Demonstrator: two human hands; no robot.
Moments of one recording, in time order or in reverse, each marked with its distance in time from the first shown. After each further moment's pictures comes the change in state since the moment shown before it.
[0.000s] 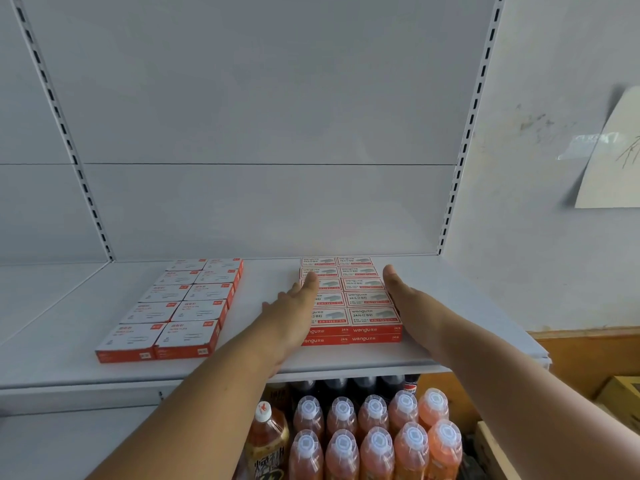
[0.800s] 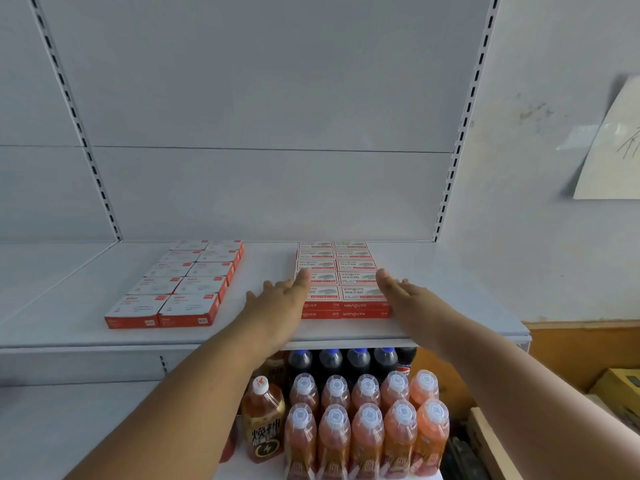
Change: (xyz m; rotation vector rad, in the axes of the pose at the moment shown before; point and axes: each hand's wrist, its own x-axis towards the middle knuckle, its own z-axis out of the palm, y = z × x) left_hand -0.035 -0.007 0.002 0.289 0.077 0.025; right_hand -0.022 0.021 -0.007 -0.445 -0.009 -0.221
